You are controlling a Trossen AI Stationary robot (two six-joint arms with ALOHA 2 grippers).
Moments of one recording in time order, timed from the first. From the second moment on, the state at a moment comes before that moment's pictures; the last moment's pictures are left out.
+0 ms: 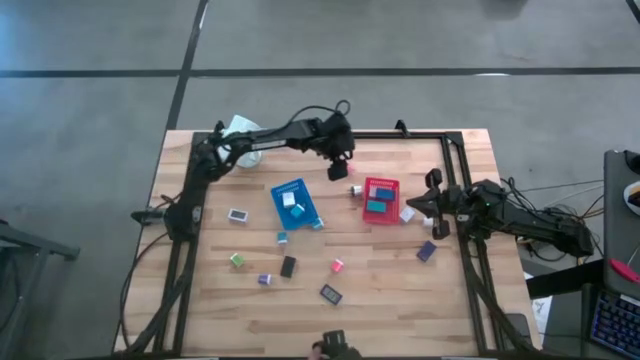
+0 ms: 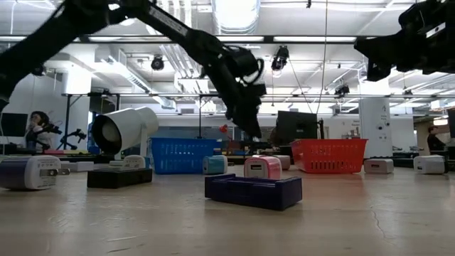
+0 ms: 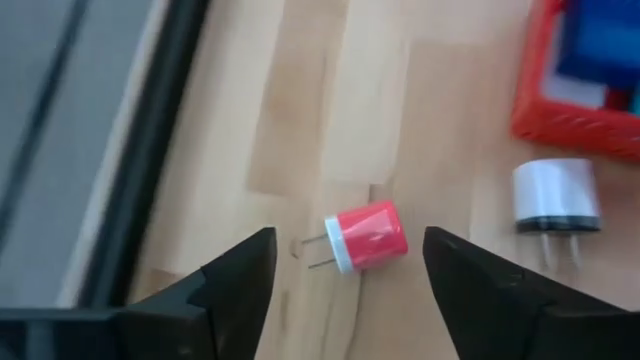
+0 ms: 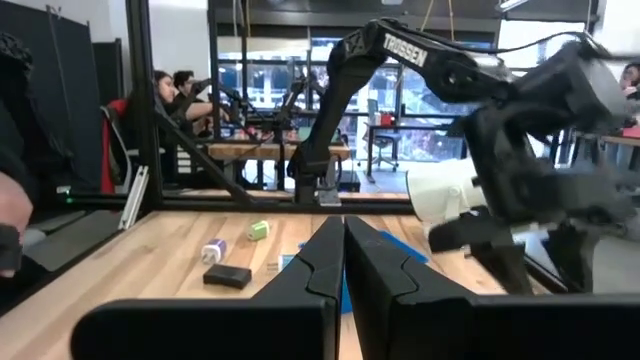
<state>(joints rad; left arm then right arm) 0.46 2.26 1.86 -0.60 0.07 0.31 -0.28 0.09 0.02 0.21 -0.29 0.05</state>
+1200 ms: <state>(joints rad) 0.44 2.48 2.14 -0.80 0.08 0.25 -0.28 0.09 0.04 0.17 -0.29 0.01</state>
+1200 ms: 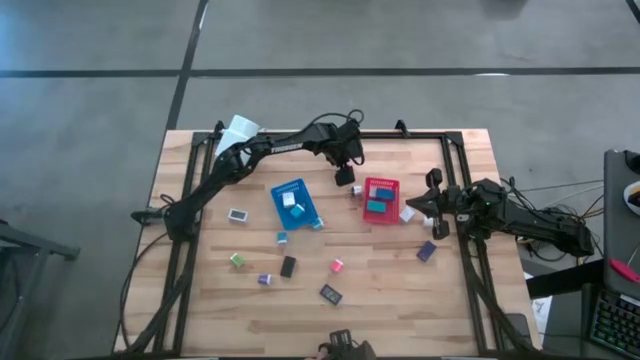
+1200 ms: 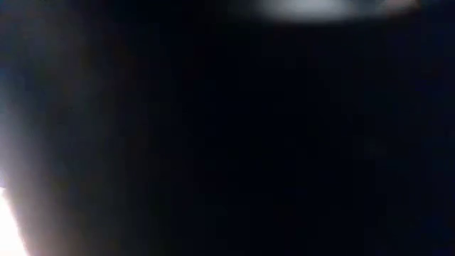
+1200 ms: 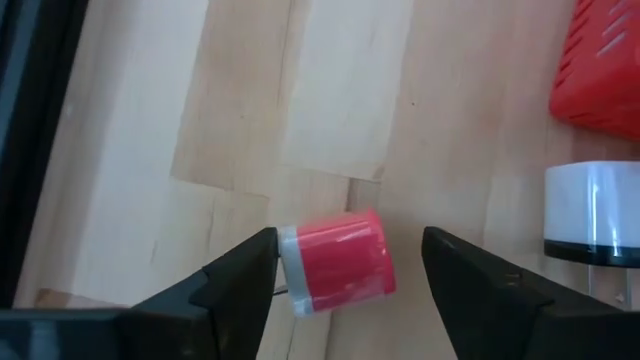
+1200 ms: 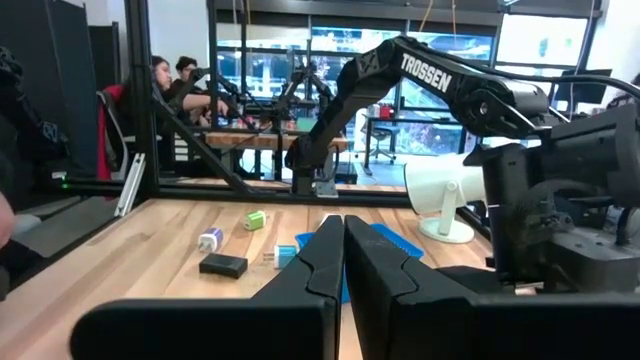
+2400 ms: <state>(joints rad) 0.45 2.45 2.14 -0.93 0.05 0.42 -0.28 0.09 0.04 0.17 -0.29 0.01</state>
